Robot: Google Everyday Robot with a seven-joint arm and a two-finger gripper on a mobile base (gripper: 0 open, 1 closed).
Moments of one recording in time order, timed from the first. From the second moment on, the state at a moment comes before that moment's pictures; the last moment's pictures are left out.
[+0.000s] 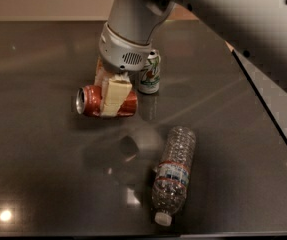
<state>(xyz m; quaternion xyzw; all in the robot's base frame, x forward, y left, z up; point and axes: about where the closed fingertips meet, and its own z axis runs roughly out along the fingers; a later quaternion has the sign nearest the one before) 0.478 0.079 0.919 -0.80 0.56 0.14 0.15</state>
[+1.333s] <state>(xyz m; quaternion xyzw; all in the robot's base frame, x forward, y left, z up) 0.536 -0.048 0.965 -0.62 0.61 0.32 0.38</state>
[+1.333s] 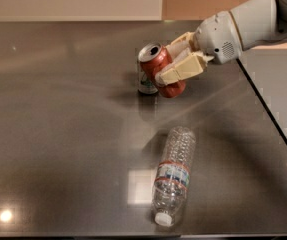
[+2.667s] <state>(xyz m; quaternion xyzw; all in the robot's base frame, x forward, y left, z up) 0.559 -0.143 0.927 -0.46 0.63 0.38 0.50</state>
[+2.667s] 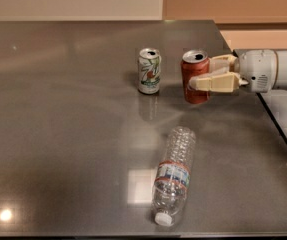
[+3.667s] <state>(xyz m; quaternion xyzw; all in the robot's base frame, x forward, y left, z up) 0.572 -0.158 0.903 -0.41 0.63 0.41 0.52</state>
